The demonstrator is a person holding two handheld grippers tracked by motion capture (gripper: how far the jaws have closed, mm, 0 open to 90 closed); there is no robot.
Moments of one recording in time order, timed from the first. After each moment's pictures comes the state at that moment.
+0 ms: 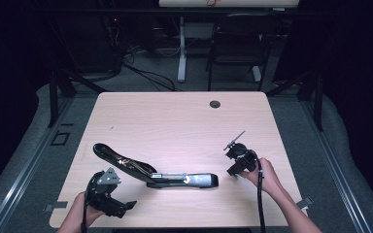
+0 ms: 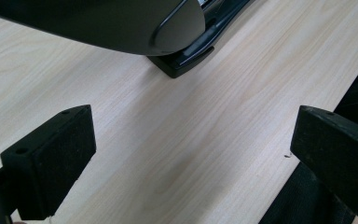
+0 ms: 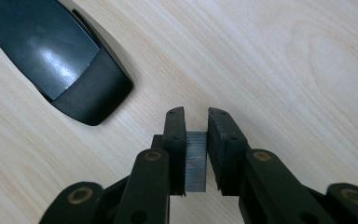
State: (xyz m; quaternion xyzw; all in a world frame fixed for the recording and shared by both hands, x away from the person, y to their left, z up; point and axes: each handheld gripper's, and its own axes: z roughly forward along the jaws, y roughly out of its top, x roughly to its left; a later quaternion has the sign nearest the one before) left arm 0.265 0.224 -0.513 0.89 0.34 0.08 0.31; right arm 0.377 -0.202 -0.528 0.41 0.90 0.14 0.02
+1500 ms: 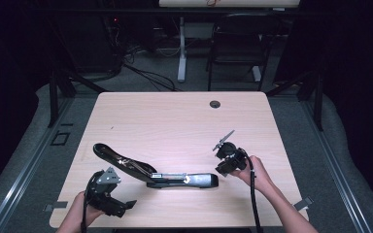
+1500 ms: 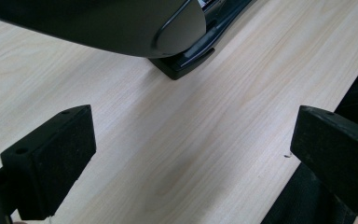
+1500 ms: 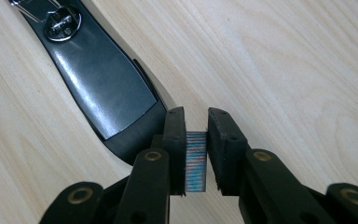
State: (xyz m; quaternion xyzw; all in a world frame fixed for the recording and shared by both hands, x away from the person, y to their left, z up) left arm 0.266 0.224 -0.512 0.89 0.34 0.08 0.31; right arm 0.375 -0.171 -0.518 0.34 0.92 0.18 0.04
